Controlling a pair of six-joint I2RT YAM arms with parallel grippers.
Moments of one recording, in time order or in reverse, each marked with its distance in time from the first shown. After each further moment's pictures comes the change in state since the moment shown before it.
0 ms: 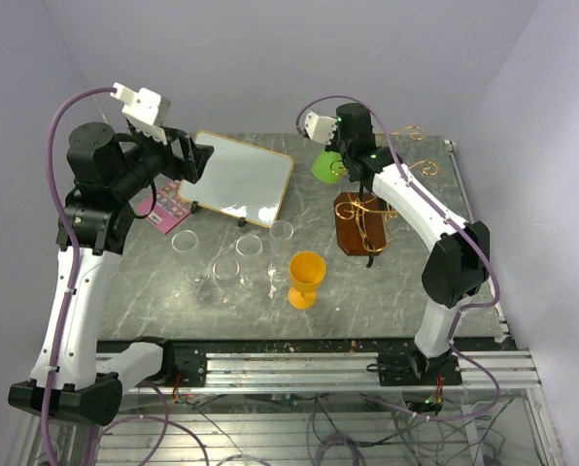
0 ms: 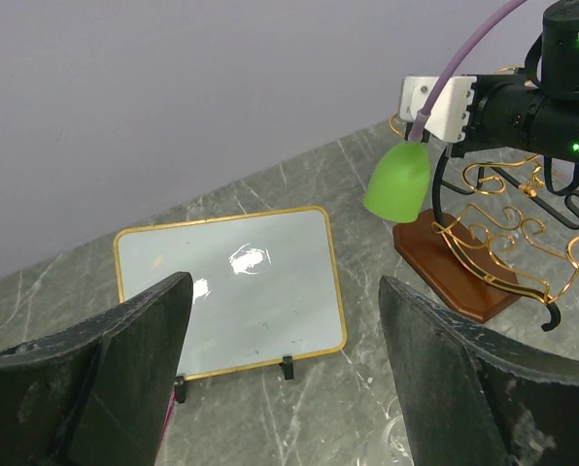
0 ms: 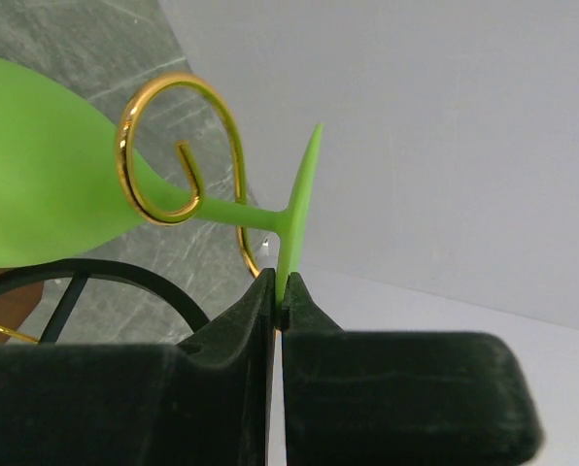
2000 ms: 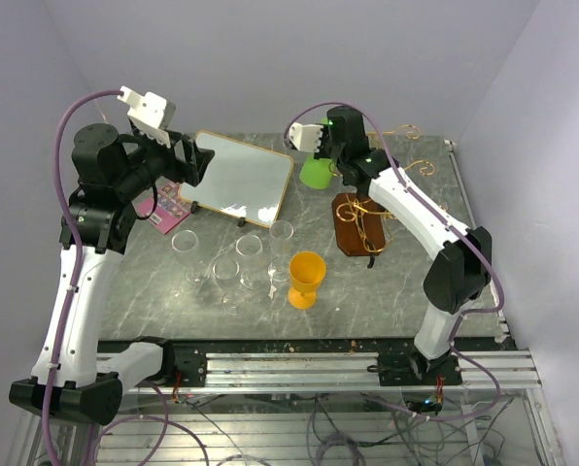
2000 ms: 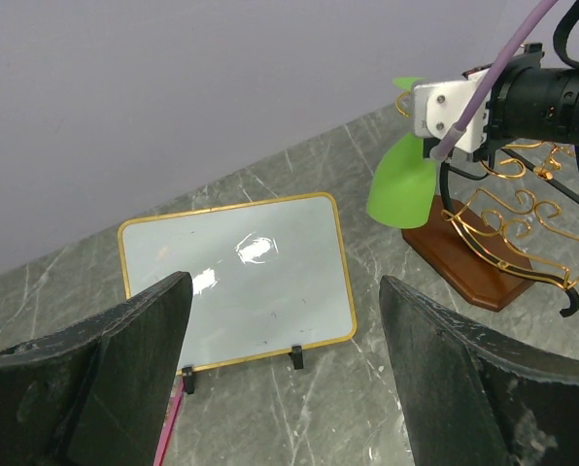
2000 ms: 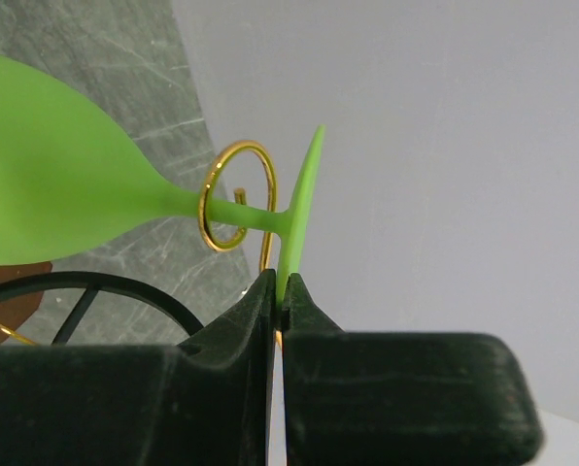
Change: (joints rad) left arm 0.000 0.001 -0.026 -0.004 0.002 0.040; right arm 0.071 -0.030 0.010 -0.036 -0.102 -0.109
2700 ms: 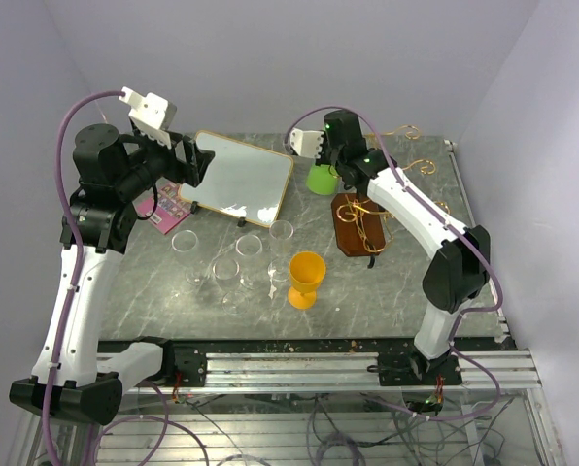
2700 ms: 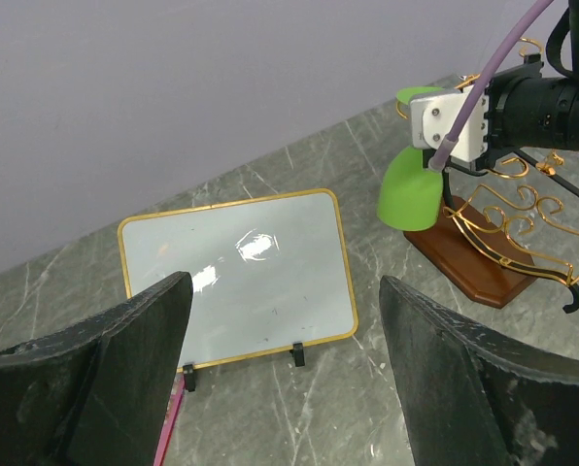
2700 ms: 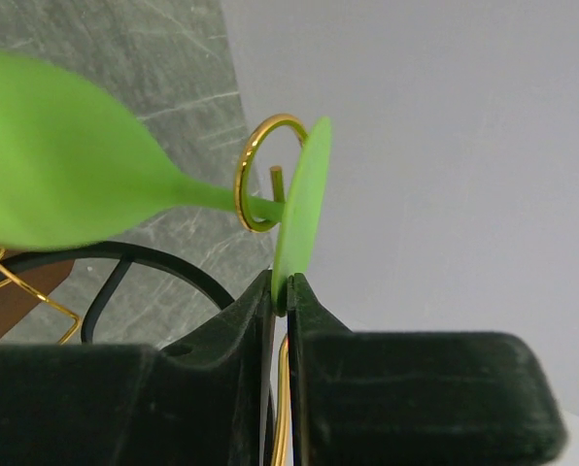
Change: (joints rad) left arm 0.000 0.001 -0.006 -0.003 0.009 0.008; right arm 0.001 0.001 -0.002 -0.079 0.027 0.028
